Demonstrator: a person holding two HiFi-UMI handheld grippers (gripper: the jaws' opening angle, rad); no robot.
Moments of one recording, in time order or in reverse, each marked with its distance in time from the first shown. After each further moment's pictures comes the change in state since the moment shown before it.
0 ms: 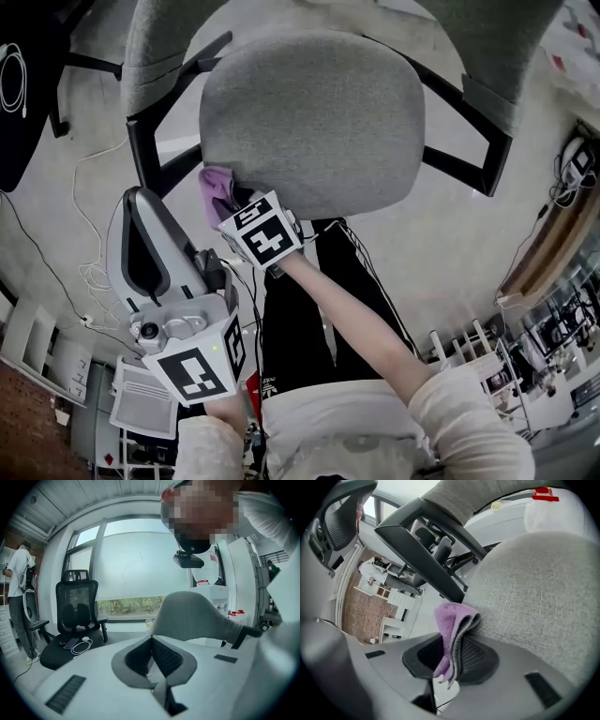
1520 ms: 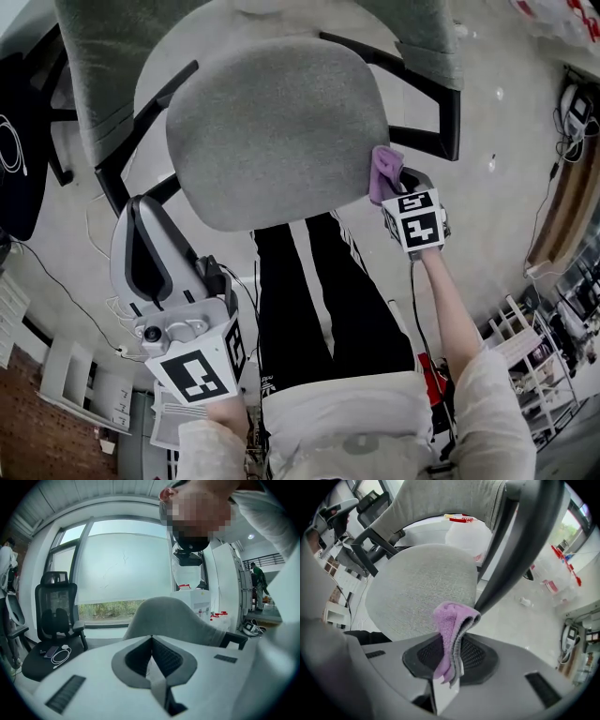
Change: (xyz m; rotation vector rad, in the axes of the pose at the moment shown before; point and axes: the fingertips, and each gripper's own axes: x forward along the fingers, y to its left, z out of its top) left arm 0.012 -0.079 0.027 0.059 -0.030 -0.183; right arm -0.270 -0.265 -0.125 0.037 0.086 -0.660
